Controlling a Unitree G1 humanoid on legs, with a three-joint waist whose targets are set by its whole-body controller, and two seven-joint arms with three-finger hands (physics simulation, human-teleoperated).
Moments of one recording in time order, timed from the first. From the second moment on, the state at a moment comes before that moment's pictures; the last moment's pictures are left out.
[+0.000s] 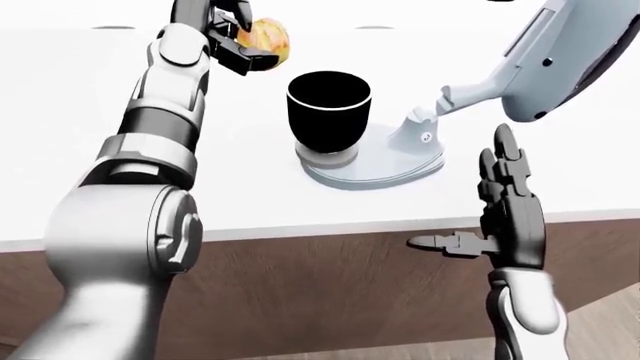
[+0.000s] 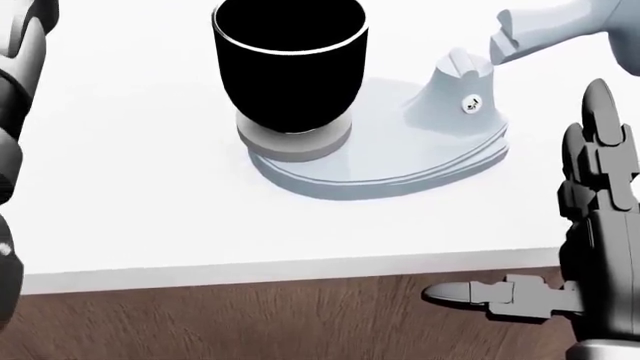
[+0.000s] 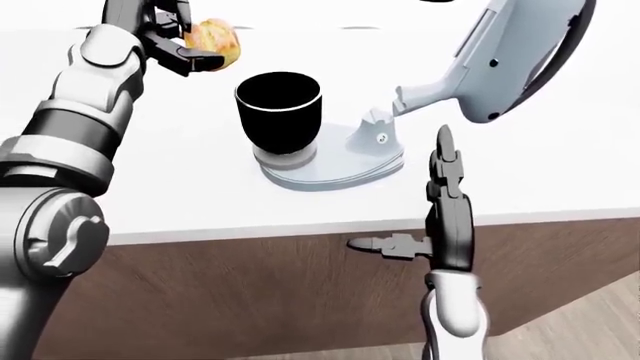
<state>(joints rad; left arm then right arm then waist) -1.56 0.38 0.14 1.32 0.27 -0.02 -0.06 0.02 -0.05 -0.16 -0.59 -0.13 0.24 0.03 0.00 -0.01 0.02</state>
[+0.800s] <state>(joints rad) -1.56 0.27 0.12 1.33 0.32 -0.06 -0.04 0.03 -0.04 -0.18 -0.66 -0.14 0.27 0.04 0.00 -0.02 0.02</state>
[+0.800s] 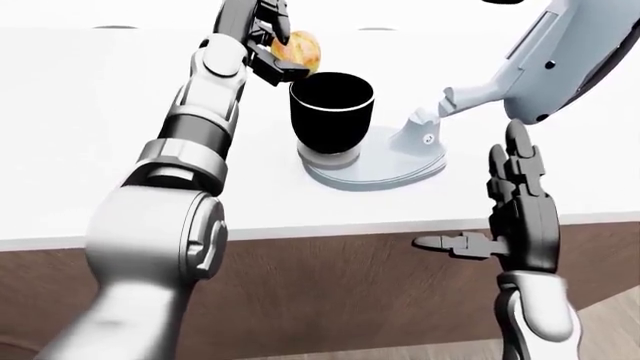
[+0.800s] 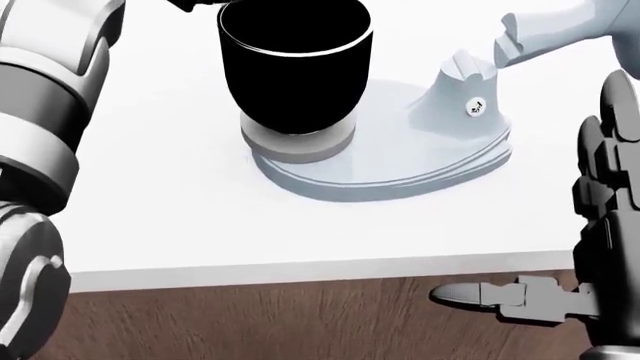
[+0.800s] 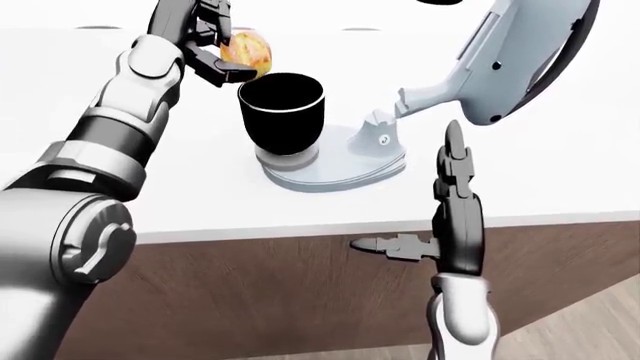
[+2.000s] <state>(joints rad) -1.57 0.18 0.11 1.33 0.30 -0.06 -0.04 0.02 -0.04 -0.18 -0.68 -0.14 0.28 0.04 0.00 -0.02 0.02</state>
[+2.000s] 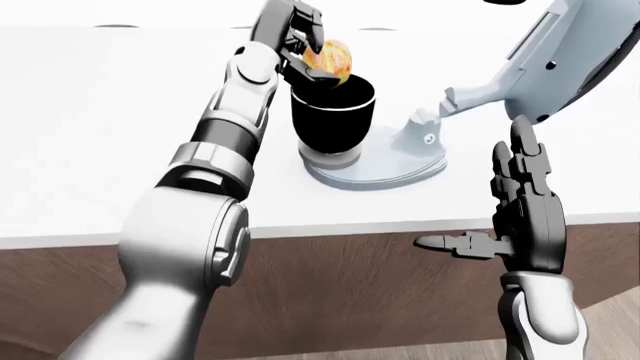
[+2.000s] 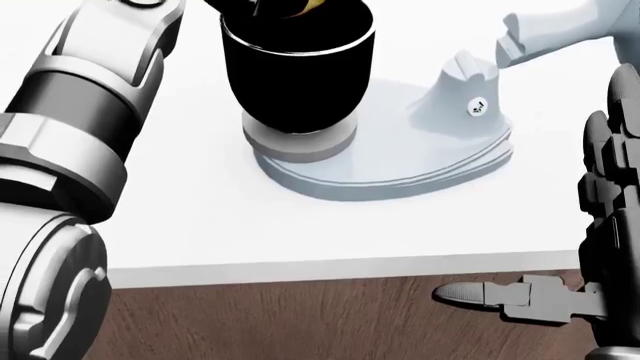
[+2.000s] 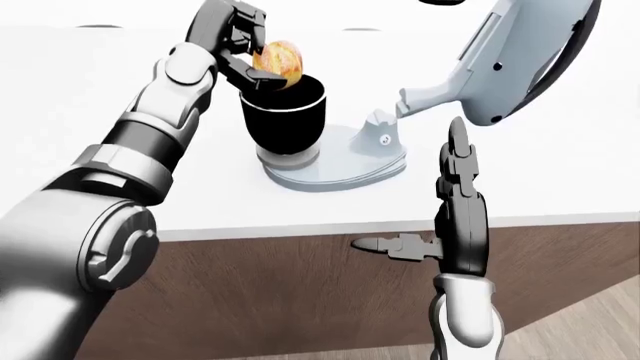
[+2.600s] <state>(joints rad) -1.58 0.22 0.12 1.33 0.29 -0.03 -0.04 0.02 -0.04 -0.17 -0.68 -0.14 0.28 0.04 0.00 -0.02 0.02</state>
